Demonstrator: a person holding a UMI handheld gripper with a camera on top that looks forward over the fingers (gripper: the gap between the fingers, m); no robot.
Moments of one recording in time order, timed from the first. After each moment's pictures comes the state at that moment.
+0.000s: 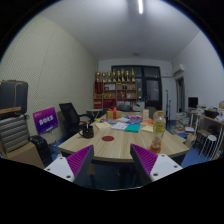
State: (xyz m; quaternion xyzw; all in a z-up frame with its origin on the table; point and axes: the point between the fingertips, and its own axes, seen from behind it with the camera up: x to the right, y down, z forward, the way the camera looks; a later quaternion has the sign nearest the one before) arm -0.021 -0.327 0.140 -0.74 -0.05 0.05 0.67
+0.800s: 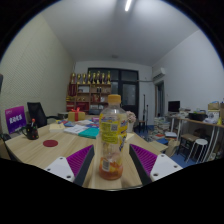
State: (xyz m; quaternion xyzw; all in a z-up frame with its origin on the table) arm 0.197 -0.106 0.075 -0.72 0.03 -0.05 0.69
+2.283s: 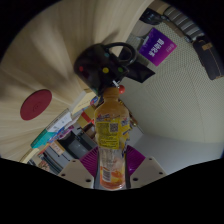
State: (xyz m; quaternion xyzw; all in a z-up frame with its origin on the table) arm -0.165 0.113 0.199 -0.19 -0.64 -0.67 0.33
